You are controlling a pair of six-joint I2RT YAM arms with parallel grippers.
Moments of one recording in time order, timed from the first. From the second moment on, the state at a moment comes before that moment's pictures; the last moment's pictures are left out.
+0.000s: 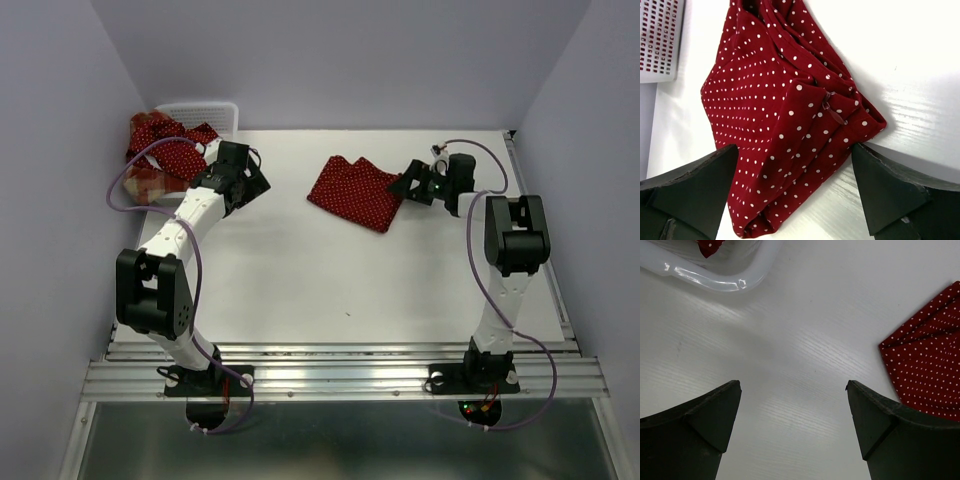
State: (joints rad) left arm -0.24 1.61 1.30 -0.54 -0.27 -0.72; right arm 0.01 2.10 1.25 0.32 -0.71 0.46
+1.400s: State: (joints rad) left arm -0.23 1.53 1.24 -0.49 -0.22 -0.72; right arm 0.23 1.97 1.28 -0.11 -0.04 0.53
